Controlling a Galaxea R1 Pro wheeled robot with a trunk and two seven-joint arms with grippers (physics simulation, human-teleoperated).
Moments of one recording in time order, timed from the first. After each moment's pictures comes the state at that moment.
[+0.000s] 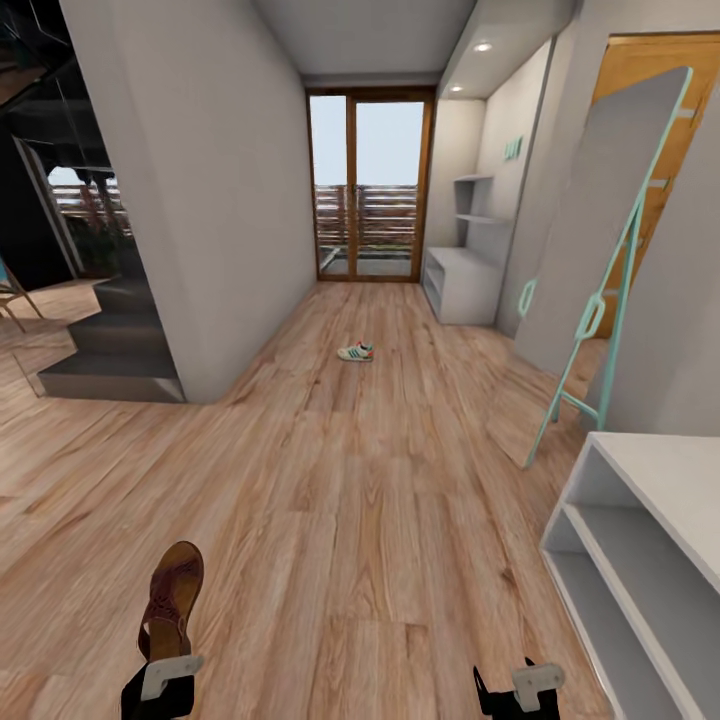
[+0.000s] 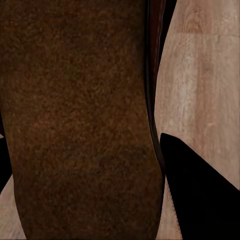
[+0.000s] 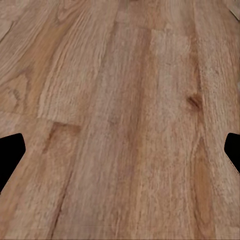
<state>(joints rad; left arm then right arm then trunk) -0.27 0.10 0.16 -0.38 -0.02 -0.46 0.00 -0.18 -0.05 0.00 -0.51 0.12 -0.45 0.00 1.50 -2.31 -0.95</state>
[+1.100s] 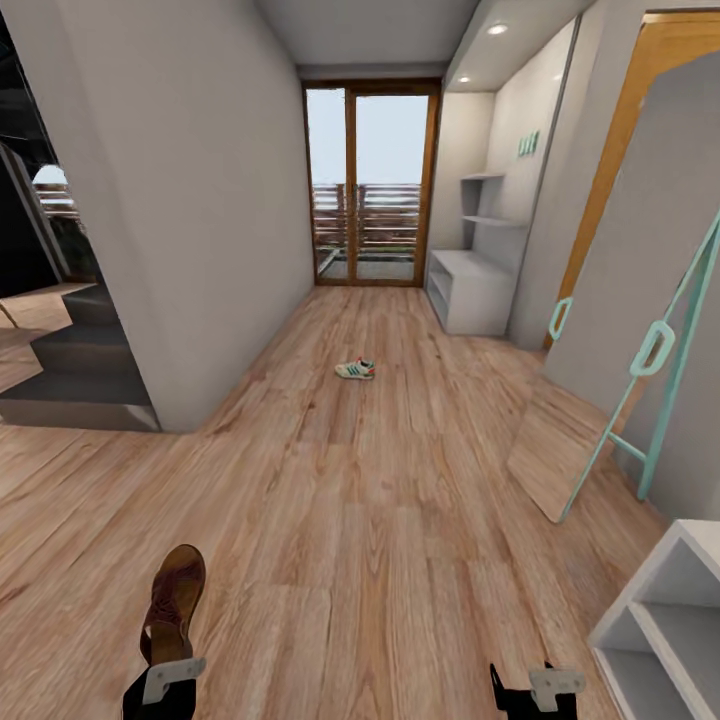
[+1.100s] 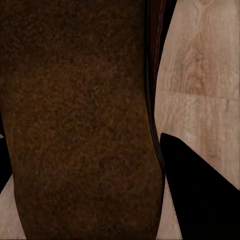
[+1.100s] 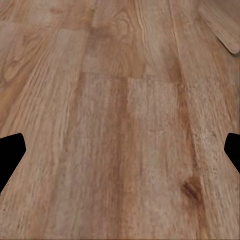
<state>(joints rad) -0.27 0.09 0.16 -0.37 -0.01 -0.46 0.00 -0.18 -0.05 -0.11 -0.51 0.11 -0.45 0.00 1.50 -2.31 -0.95</state>
